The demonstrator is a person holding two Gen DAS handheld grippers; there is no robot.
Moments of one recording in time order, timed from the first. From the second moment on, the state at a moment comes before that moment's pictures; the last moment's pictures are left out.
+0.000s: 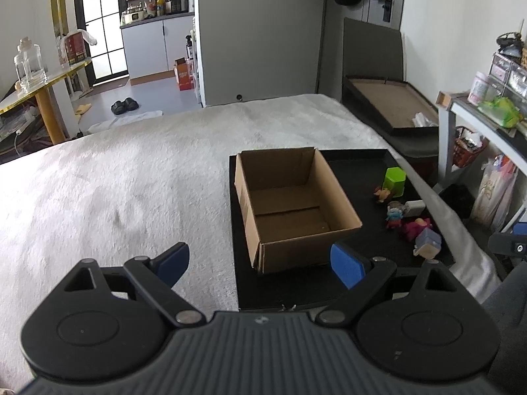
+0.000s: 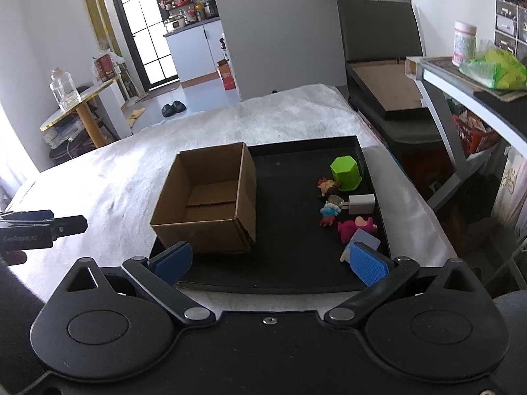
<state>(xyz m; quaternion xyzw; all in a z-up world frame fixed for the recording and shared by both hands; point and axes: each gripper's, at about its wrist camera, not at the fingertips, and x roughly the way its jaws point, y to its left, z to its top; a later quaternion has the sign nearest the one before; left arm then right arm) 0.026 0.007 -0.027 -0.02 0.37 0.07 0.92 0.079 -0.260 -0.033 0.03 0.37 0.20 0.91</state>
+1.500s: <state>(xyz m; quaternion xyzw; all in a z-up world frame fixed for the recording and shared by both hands) 0.182 -0.017 -0.137 0.08 0.48 0.16 0.86 0.219 -0.294 -0.149 0.05 0.51 0.11 0.85</state>
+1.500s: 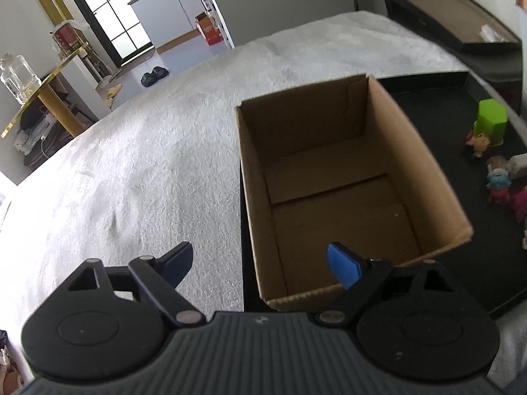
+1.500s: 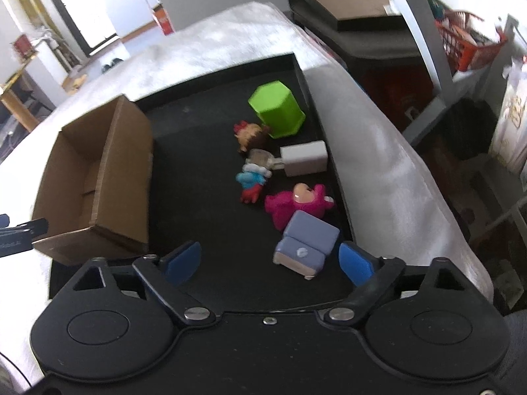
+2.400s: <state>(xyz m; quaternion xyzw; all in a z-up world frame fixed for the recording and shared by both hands) 0.202 -0.013 -0.163 0.12 0.45 0.19 0.86 0.244 -0.273 -0.188 0.03 0.55 0.03 0.84</state>
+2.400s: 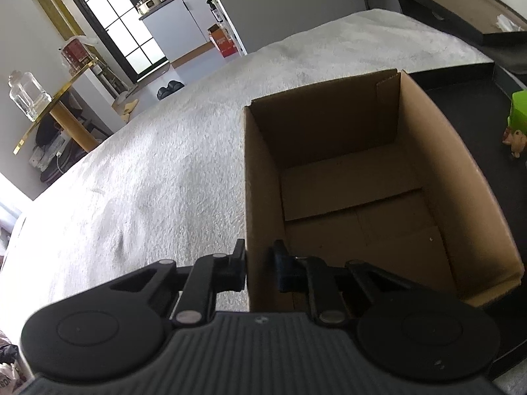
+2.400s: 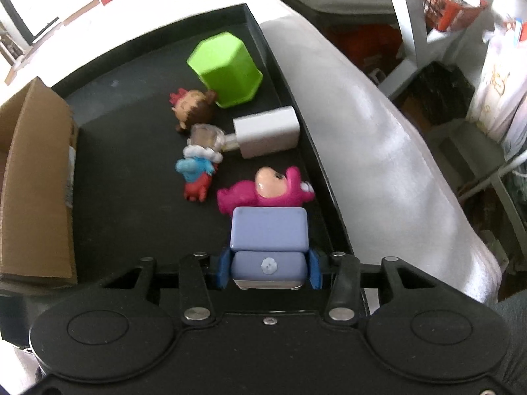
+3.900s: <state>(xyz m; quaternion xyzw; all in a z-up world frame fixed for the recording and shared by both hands) 0.192 0.010 -0.150 0.06 0.39 0.14 0.91 0.215 -0.124 -0.093 -0.11 0.34 0.25 0.90</state>
